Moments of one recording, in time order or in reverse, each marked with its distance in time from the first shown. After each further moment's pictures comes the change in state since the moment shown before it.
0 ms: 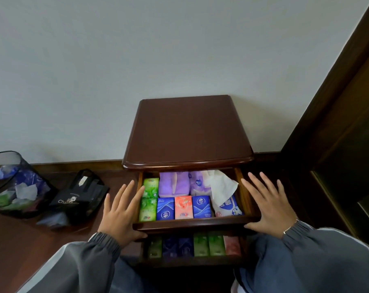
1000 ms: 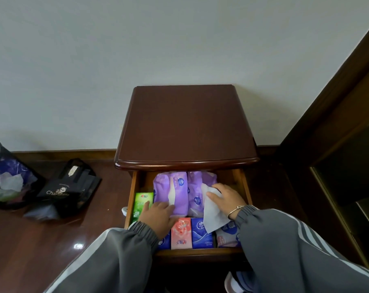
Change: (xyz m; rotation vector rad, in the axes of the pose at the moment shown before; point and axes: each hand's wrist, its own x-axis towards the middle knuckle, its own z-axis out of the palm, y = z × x) left_hand 0.065 0.079 0.020 -0.055 -0.451 0.073; right_hand 0.098 -0.070 0.041 0.658 -0.225 0.257
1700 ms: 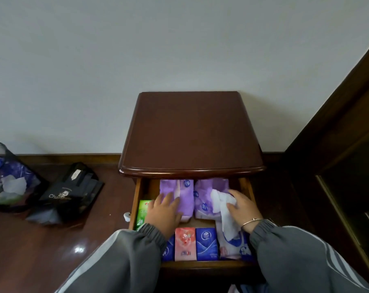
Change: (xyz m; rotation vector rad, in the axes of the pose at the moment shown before) left_hand 0.024 -0.001 -0.002 -0.037 0.181 -0.083; right_hand -0.009 0.013 -0.013 0.015 0.138 -0.035
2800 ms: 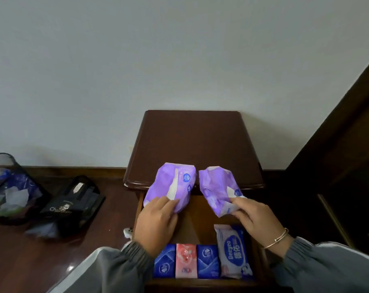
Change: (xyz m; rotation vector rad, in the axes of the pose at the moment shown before) left_hand -0.042 -0.006 -0.059 -0.237 0.786 0.242; right_hand -0.040 -0.038 -0.072 -0.085 0.153 -0.469
